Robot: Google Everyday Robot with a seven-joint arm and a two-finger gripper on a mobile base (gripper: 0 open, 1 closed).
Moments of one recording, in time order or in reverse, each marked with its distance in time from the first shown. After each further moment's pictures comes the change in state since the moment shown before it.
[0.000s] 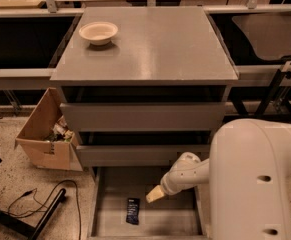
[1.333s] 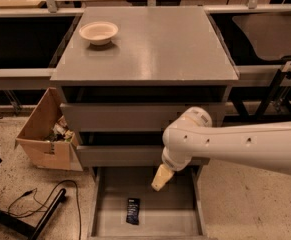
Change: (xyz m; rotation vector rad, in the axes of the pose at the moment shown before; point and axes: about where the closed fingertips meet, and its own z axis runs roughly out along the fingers) arm -0.037 0.027 -0.248 0.127 0.071 -0.384
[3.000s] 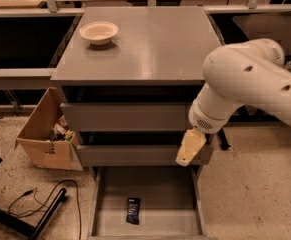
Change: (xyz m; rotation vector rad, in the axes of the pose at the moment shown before) arm 0.005 -0.030 -0.204 -0.030 -0.087 -0.241
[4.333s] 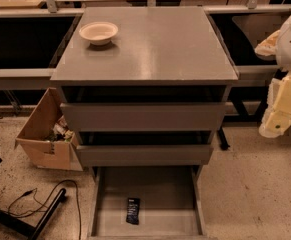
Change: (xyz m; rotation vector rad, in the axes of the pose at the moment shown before) arm 0.052 -0.011 -0.219 0.049 -0.022 -0.217
